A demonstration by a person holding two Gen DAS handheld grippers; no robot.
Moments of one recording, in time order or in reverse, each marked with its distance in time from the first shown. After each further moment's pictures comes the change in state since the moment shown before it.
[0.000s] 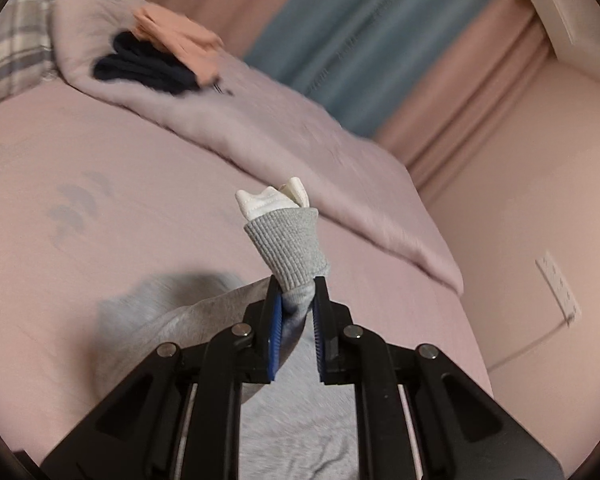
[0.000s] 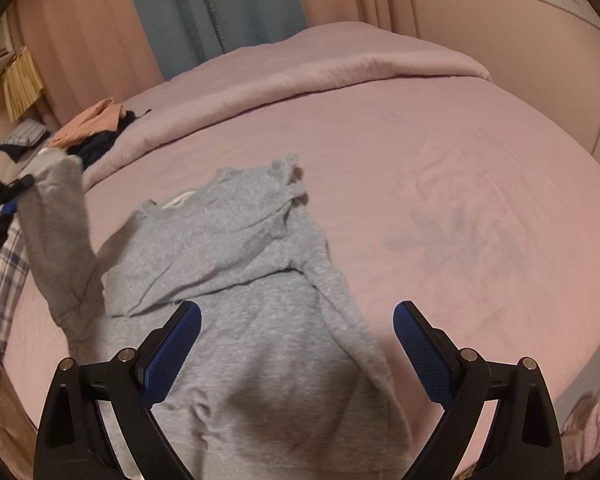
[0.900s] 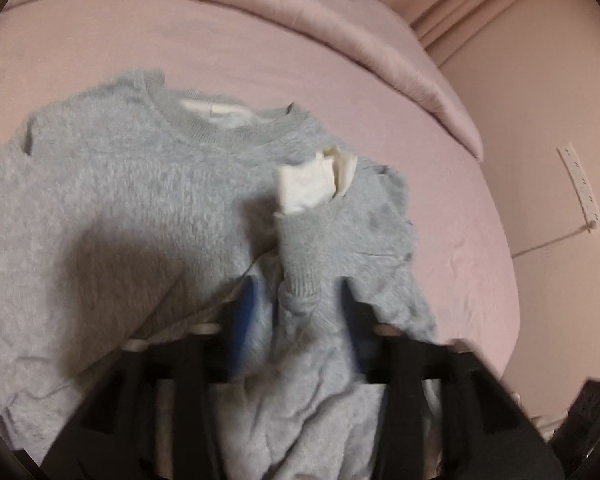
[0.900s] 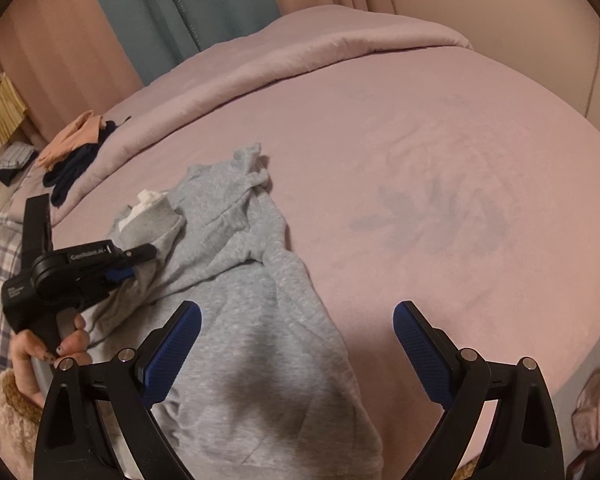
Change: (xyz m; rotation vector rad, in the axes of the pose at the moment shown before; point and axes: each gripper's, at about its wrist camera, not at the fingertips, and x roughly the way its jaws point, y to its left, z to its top) left arm 0.114 -0.026 -0.110 0.096 0.432 0.000; right arm 0.011 -0.038 -0.002 0.079 0.048 0.025
